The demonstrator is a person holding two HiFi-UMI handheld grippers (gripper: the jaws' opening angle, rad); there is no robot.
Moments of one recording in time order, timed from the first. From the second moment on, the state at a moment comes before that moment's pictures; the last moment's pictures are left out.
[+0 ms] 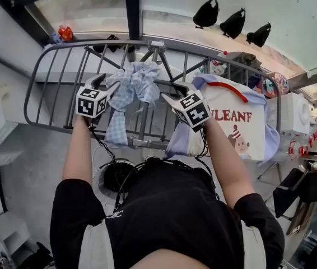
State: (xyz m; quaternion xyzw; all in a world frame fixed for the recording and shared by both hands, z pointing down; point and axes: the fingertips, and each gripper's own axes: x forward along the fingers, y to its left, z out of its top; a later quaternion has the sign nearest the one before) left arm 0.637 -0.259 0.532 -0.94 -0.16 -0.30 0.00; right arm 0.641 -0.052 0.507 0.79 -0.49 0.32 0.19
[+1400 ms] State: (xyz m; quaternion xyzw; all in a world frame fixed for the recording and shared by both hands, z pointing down) left arm 0.549 -0.067 0.299 -1.00 -0.09 -0.03 -0.01; right arm 0.595 0.108 0.279 0.93 -0.36 0.00 -0.01
